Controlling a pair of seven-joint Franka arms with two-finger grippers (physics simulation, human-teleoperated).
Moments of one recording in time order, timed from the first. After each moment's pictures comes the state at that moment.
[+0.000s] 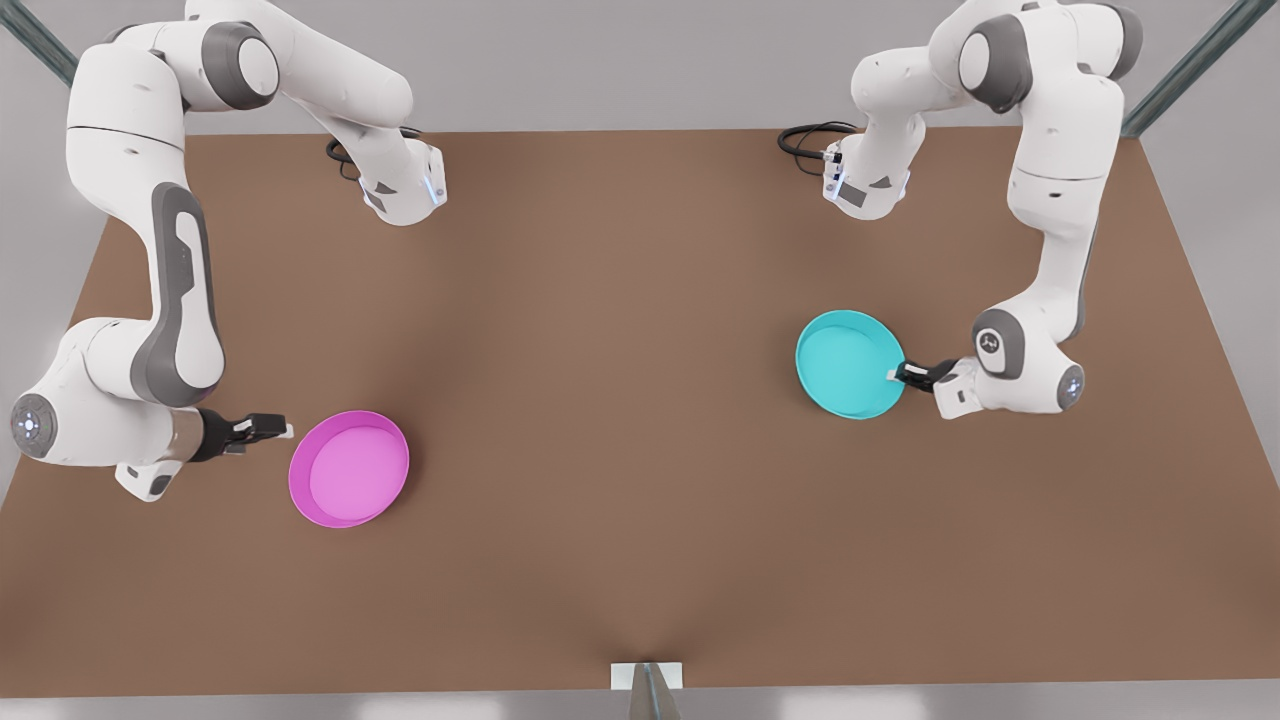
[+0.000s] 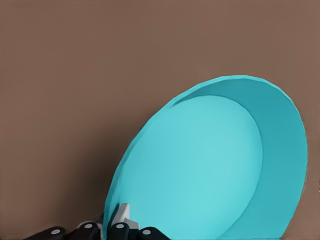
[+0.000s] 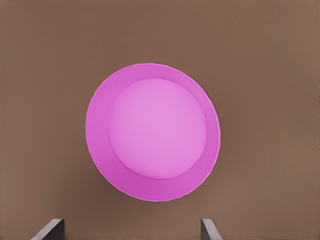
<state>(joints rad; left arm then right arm) 0.10 0.45 0.02 -2.08 -0.42 2.04 0.71 -0.38 0.50 0.27 -1.50 0.05 1.75 -0.39</state>
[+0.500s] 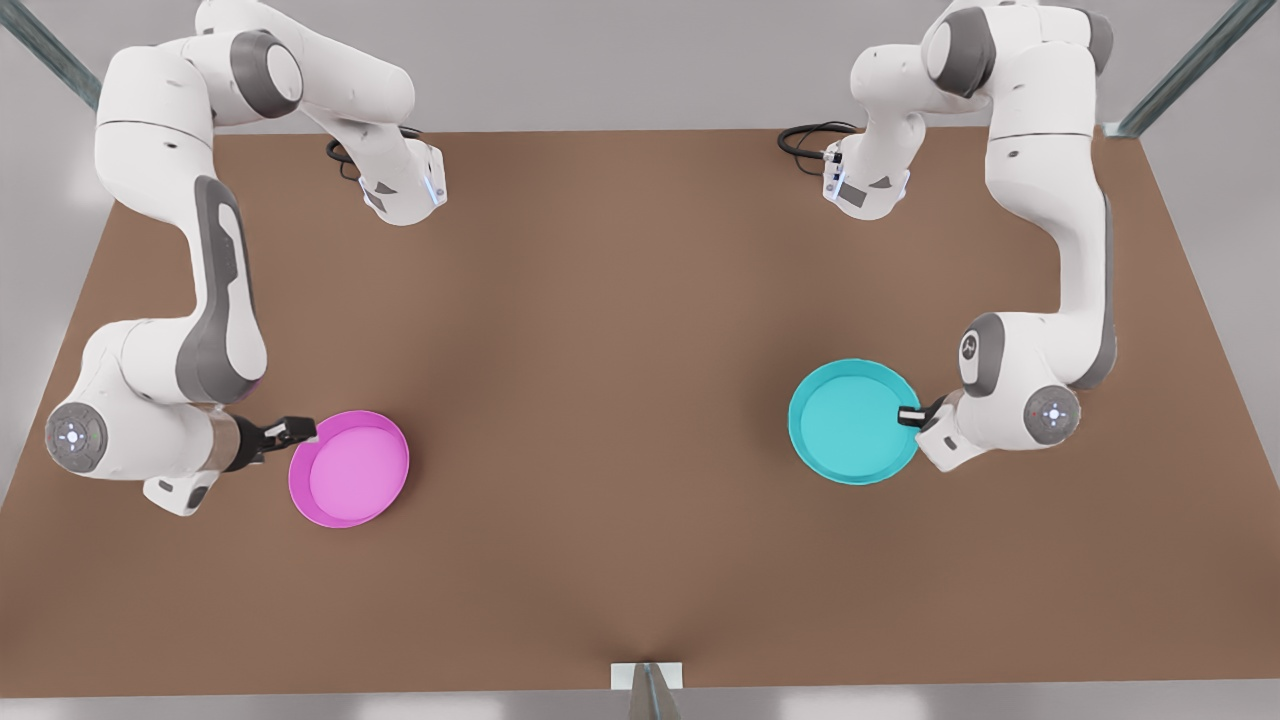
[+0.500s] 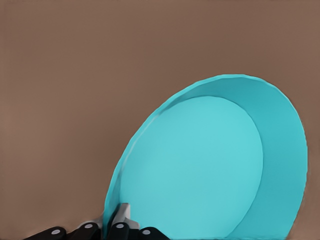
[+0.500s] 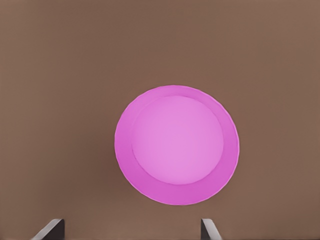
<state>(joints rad) -0.10 0.46 0.03 -1.64 -0.04 1.83 0.05 -0.24 0.55 0.27 -1.32 -0.03 1.62 -0.31</state>
